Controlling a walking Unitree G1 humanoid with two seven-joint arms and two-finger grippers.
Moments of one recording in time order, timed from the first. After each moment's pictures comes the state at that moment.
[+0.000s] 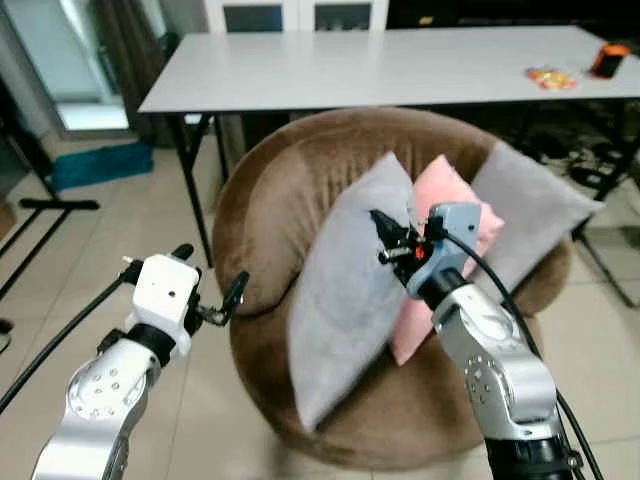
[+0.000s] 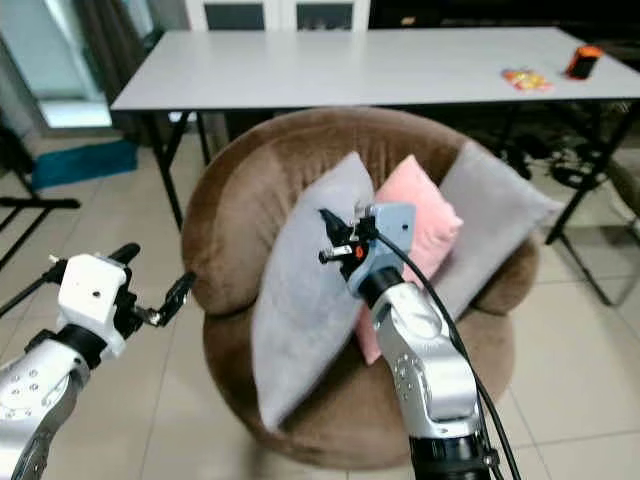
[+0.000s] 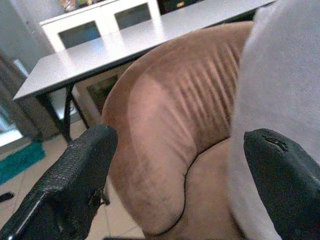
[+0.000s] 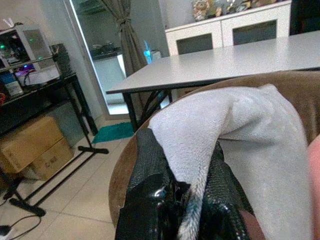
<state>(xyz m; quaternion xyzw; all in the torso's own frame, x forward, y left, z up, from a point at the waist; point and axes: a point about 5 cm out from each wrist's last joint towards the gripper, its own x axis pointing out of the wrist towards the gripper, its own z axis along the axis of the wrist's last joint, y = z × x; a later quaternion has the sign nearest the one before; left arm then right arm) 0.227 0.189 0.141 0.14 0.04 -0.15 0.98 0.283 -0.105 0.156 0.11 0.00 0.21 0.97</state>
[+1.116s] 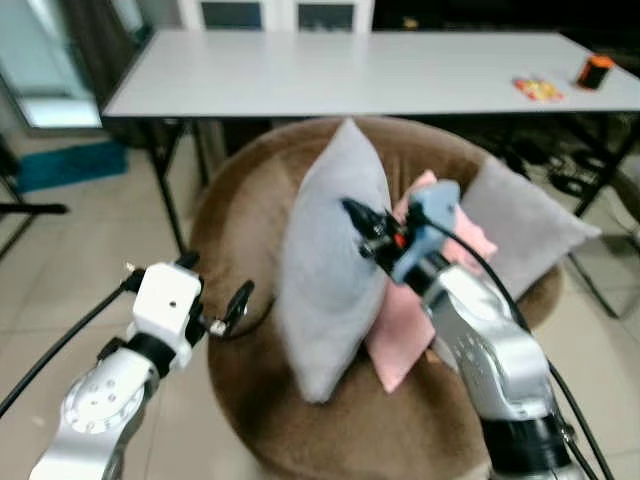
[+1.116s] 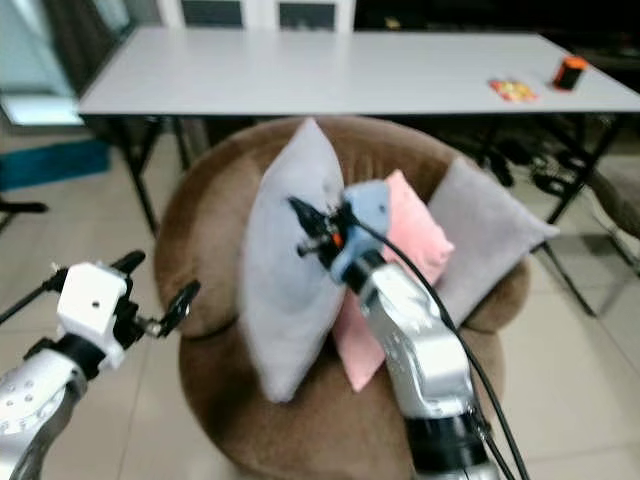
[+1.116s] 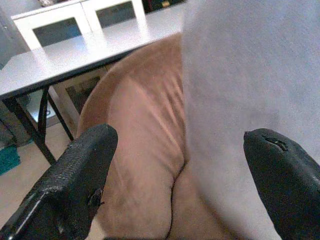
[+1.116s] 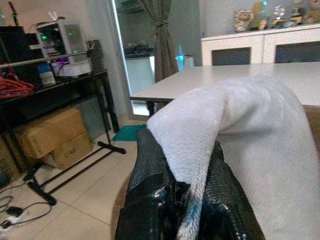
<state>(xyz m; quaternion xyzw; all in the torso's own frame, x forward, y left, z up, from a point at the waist) 0.216 0.187 0.139 0.14 0.05 -0.18 0.97 0.295 -0.084 0.177 0.09 -0.03 0.30 0.95</state>
